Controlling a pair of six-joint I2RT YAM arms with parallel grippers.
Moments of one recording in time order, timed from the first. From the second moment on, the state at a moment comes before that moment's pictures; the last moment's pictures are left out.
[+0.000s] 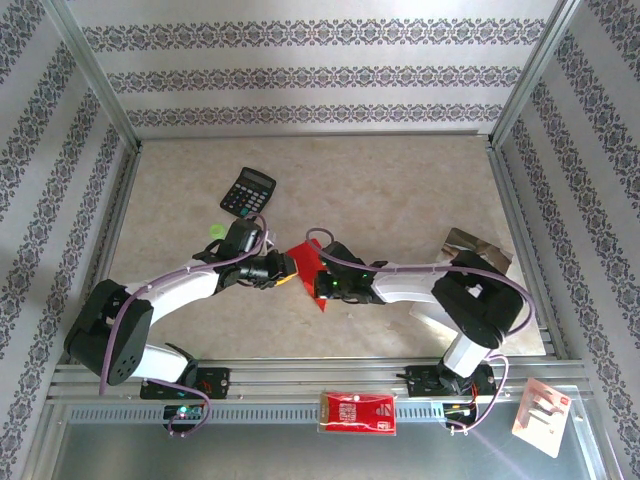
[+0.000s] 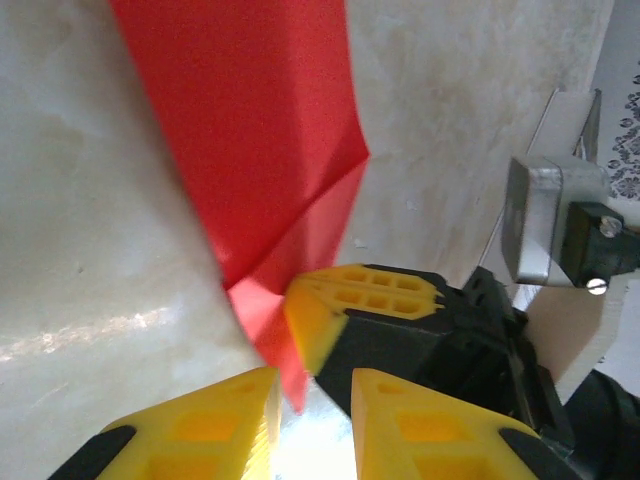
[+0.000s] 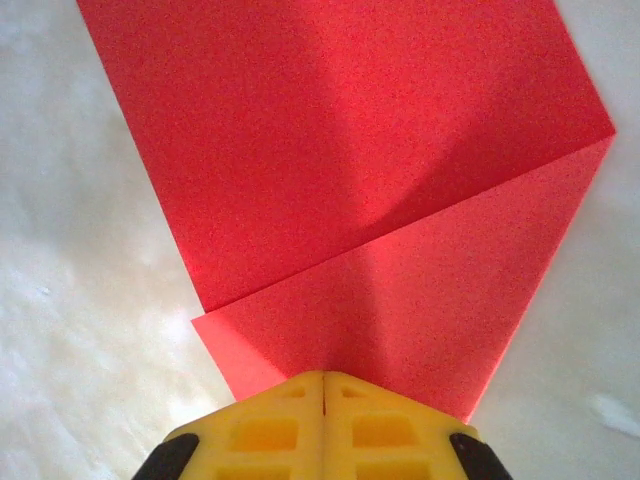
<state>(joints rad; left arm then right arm) -0.48 1.40 0.66 -0.12 0.53 -0.95 0.85 1.69 0.76 0.00 -0.09 0.86</state>
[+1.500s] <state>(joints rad) -0.47 1.77 0.96 -0.49 0.72 -0.48 0.51 1.43 0.70 -0.23 -0.37 0.60</state>
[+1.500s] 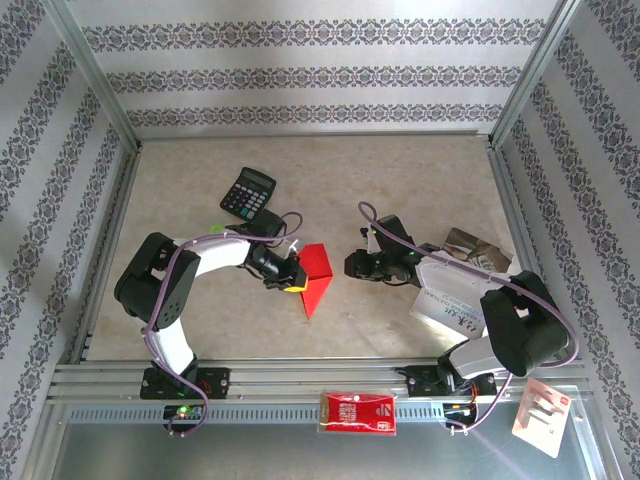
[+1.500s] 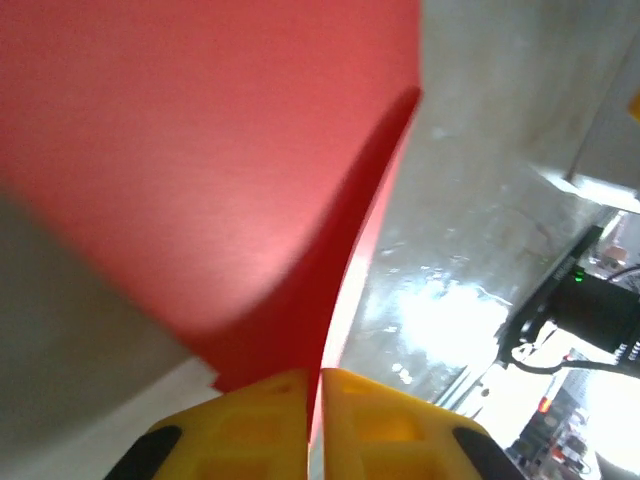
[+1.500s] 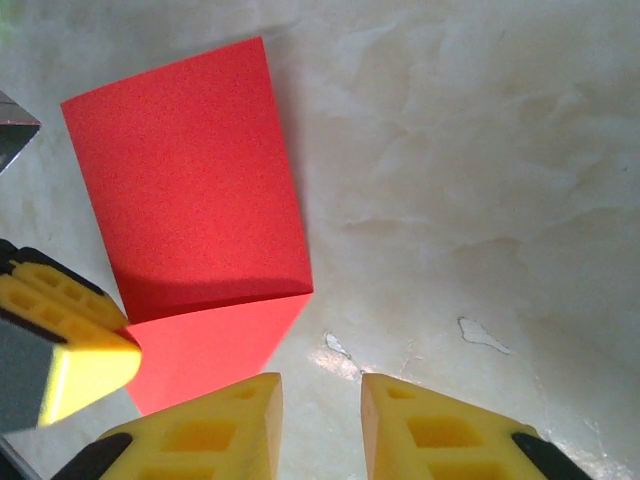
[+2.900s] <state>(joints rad) -0.46 1.79 0.85 -0.29 0.72 -0.65 0.56 1.68 0.80 -0.12 -0.48 0.67</state>
